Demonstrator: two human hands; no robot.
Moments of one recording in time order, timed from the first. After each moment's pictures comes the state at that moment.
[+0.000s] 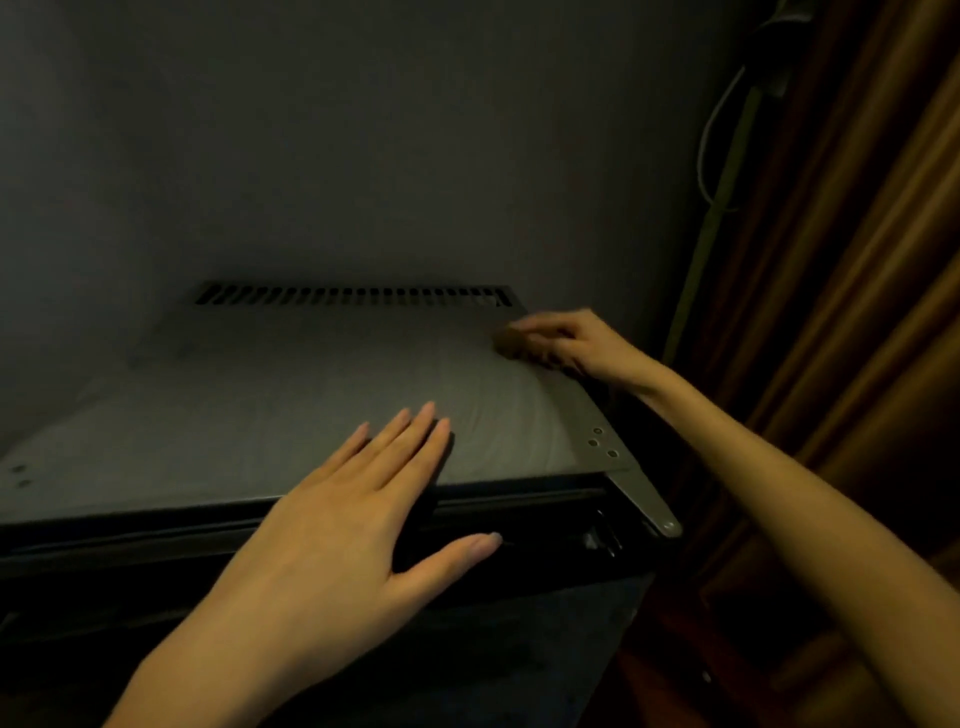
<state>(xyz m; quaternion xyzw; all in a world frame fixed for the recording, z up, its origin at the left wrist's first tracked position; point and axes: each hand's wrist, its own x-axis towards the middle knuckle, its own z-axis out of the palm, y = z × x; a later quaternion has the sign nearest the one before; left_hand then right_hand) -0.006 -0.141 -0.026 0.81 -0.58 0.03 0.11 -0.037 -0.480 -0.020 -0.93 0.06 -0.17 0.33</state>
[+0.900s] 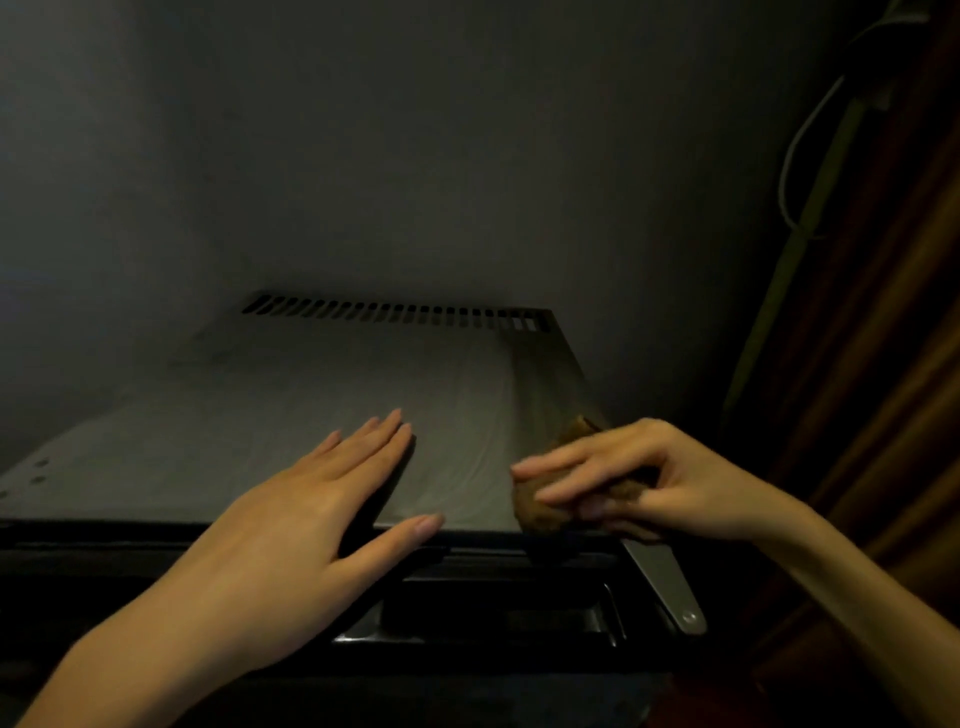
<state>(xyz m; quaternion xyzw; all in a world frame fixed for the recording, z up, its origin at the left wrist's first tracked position) 0.009 -0.148 -0.022 0.86 -0.49 0.01 0.16 -0.114 -0.420 -0.016 -0.90 -0.17 -0.05 0.40</state>
